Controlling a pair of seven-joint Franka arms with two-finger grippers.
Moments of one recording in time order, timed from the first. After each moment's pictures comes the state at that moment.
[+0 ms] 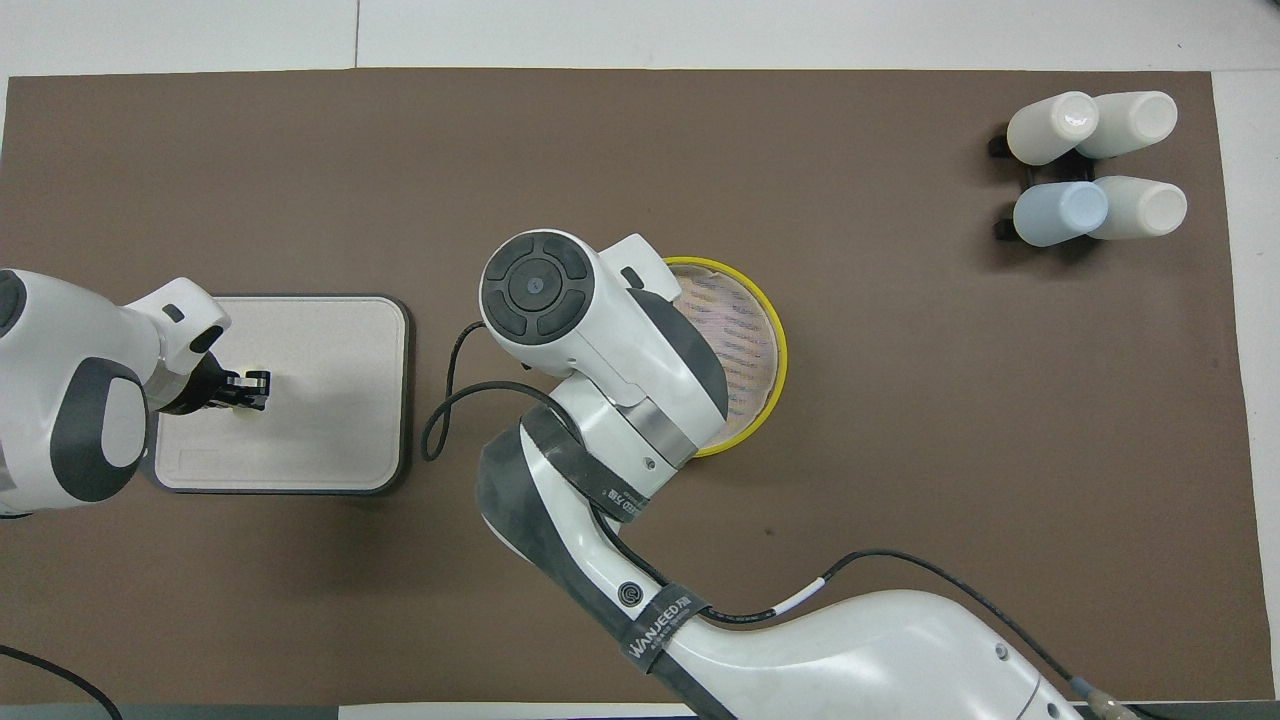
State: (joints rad) left arm 0.01 0.09 0.02 -2.17 -0.01 2.14 0.05; right arm 0.70 0.56 0.01 -1.35 -0.07 1.92 0.91
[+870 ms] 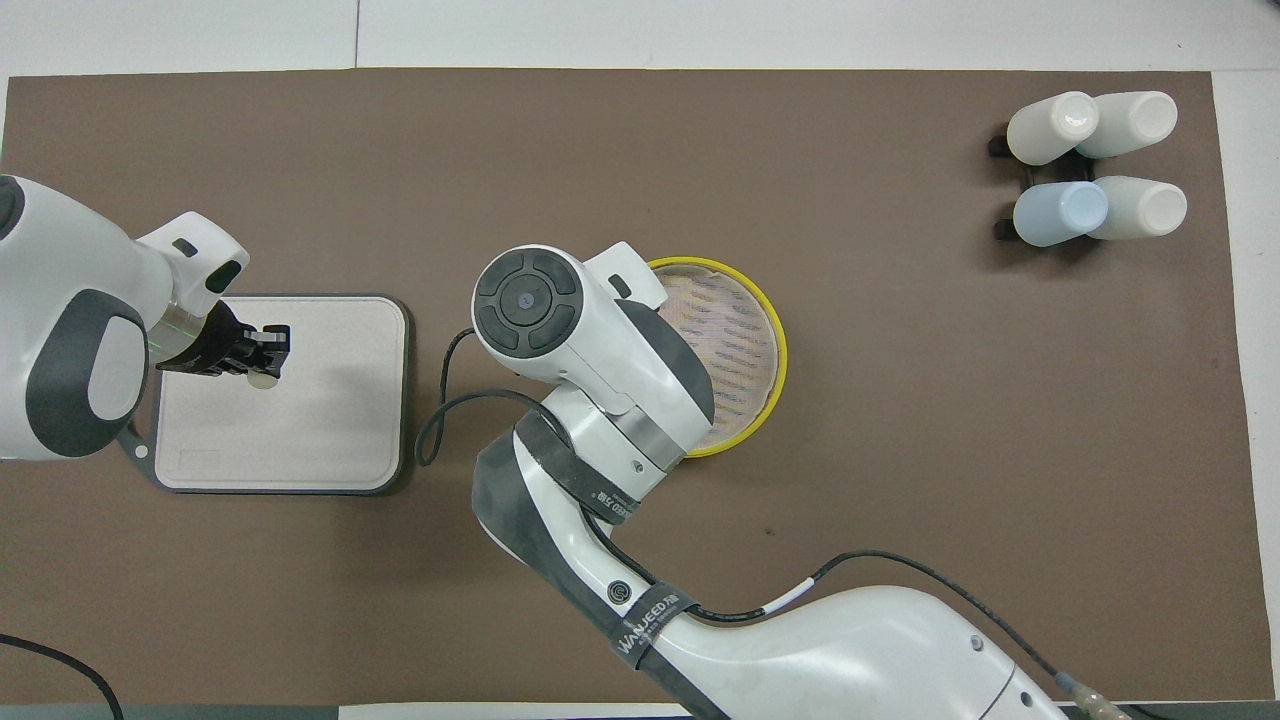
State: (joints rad) left arm -0.09 0.09 0.01 -1.99 -0.01 1.94 -0.15; right arm 0.70 0.57 0.01 -1.36 -0.07 1.93 0.89
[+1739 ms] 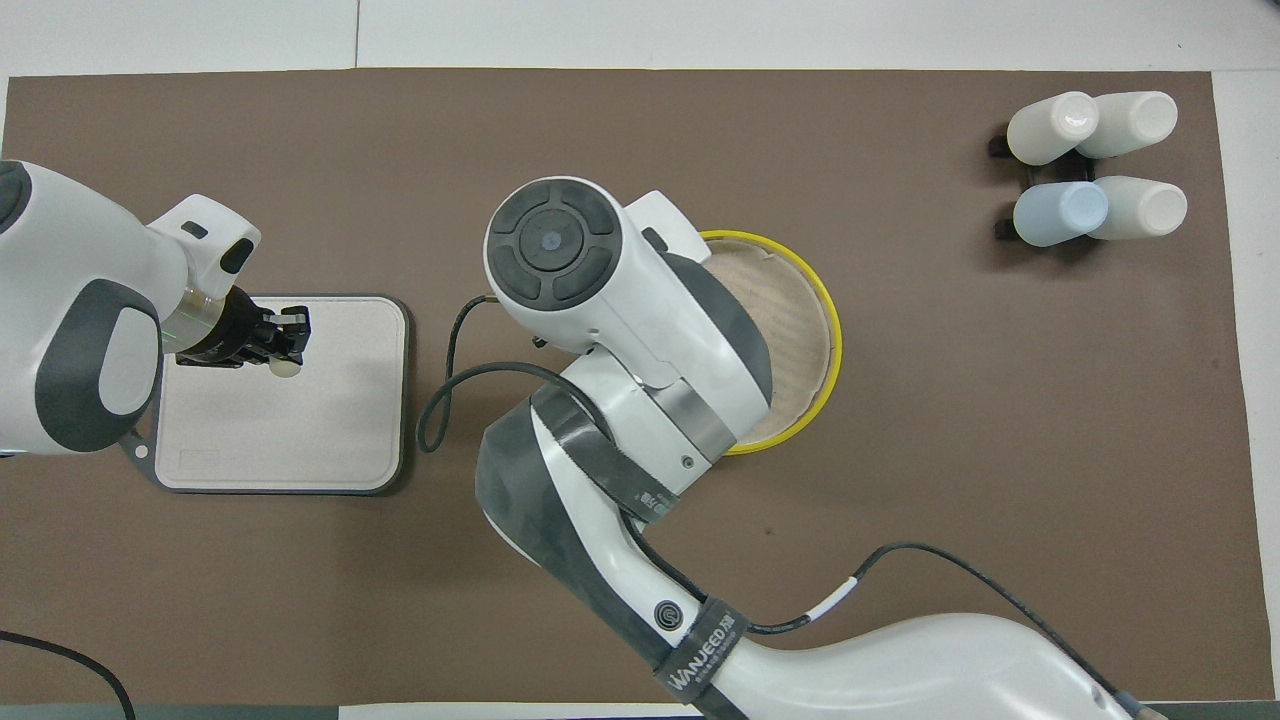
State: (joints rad) left arm -0.13 0.09 0.01 -1.96 -0.05 1.93 -0.26; right arm 0.65 0.49 0.01 -1.24 -0.07 1.76 0.80
